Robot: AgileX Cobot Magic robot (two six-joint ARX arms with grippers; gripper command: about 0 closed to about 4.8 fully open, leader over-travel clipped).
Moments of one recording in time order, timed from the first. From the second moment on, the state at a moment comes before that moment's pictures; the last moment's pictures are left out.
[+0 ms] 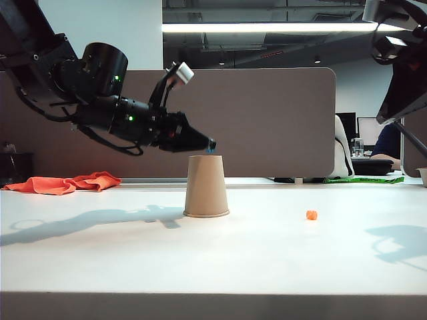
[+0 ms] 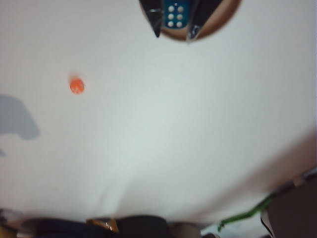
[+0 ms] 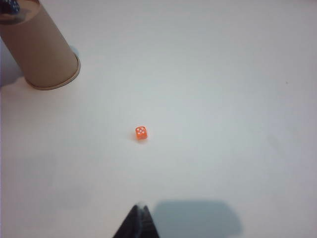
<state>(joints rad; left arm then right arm) -0.34 1.95 1.16 0.48 0.78 0.37 0.25 1.01 0.67 -0.24 -0.13 -0.08</state>
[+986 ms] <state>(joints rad) -0.15 1.90 1.16 0.29 0.51 0.23 0.25 1.01 0.67 -0.24 -0.13 -0.08</state>
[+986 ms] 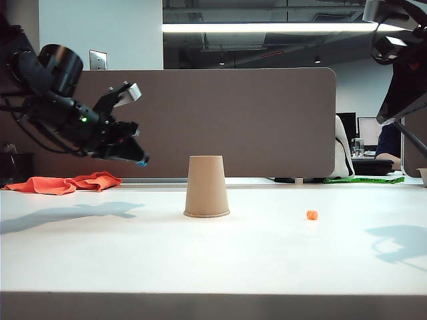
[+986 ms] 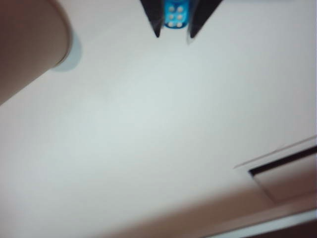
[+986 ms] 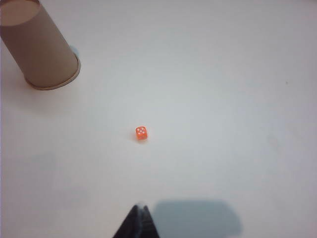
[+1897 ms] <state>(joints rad) -0.15 1.90 1.16 0.20 0.42 0.23 0.25 1.01 0.67 -0.24 -0.13 -0.08</state>
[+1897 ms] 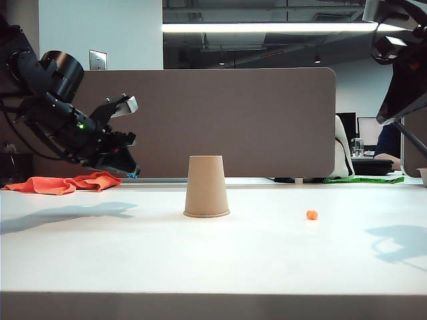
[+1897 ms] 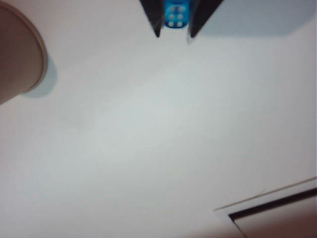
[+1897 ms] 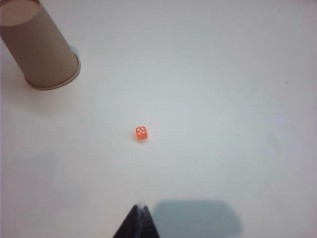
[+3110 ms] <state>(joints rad) -0.14 1.87 1.16 0.18 0.43 0.30 0.25 1.01 0.67 -0.24 -0.13 -0.08</state>
